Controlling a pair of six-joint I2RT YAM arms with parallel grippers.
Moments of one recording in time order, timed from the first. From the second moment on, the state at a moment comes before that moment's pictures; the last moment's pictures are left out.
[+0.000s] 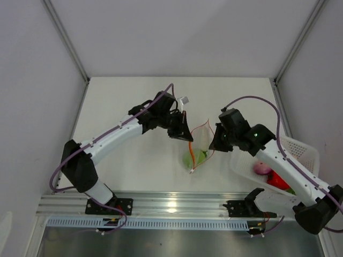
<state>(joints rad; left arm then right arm) -0.74 1.55 1.42 -0.60 0.52 -0.69 0.64 1.10 1.13 -0.92 -0.01 0.76</state>
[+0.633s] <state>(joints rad) -0.62 1.44 1.02 -0.50 0.53 -0.70 0.78 1.39 1.27 -0.73 -0.04 0.78</state>
